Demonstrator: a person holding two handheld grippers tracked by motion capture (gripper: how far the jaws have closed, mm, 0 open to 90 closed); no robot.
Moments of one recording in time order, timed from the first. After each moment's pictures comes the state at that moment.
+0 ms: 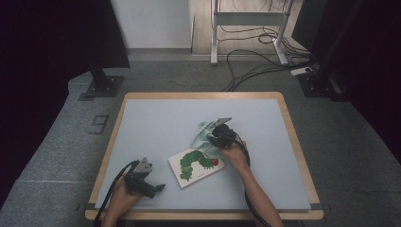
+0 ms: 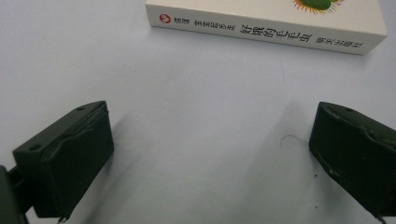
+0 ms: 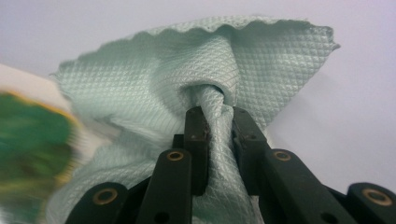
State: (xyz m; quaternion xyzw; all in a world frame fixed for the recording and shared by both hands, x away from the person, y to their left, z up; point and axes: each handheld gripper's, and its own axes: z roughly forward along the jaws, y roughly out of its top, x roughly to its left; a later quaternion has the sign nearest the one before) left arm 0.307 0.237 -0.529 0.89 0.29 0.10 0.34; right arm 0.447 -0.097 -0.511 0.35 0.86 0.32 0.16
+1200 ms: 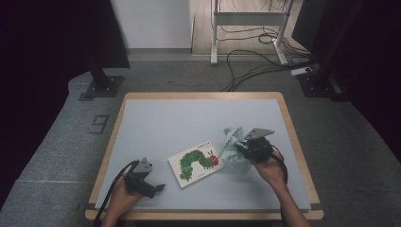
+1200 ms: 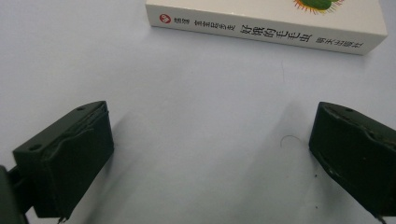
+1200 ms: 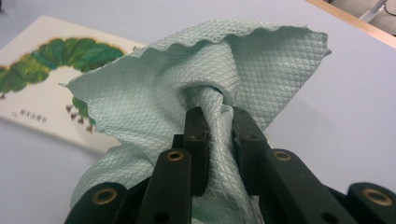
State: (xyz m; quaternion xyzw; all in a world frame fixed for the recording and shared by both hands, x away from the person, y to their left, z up) left arm 0.307 0.237 -0.529 0.89 0.29 0.10 0.34; right arm 0.357 -0.196 -0.454 0.34 0.84 0.37 0.19
